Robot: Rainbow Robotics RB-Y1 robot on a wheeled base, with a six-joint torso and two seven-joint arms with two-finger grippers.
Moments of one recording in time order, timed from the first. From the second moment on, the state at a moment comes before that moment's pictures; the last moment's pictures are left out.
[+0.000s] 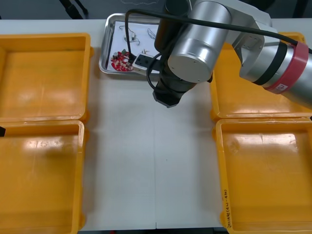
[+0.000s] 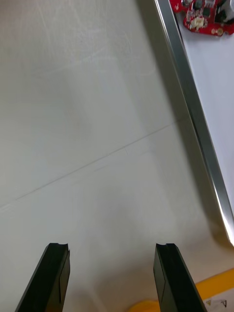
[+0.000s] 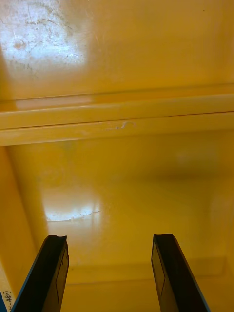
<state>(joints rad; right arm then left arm) -1.20 -0.59 0.91 -1.66 -0.93 1.46 1.53 -0.13 0.86 0.37 -2.15 0.93 1.91 -1.35</state>
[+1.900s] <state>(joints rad) -0.28 -0.87 -0.08 -2.08 -0.93 1.86 1.32 -0.13 0.86 0.37 -2.15 0.93 1.91 -1.35</state>
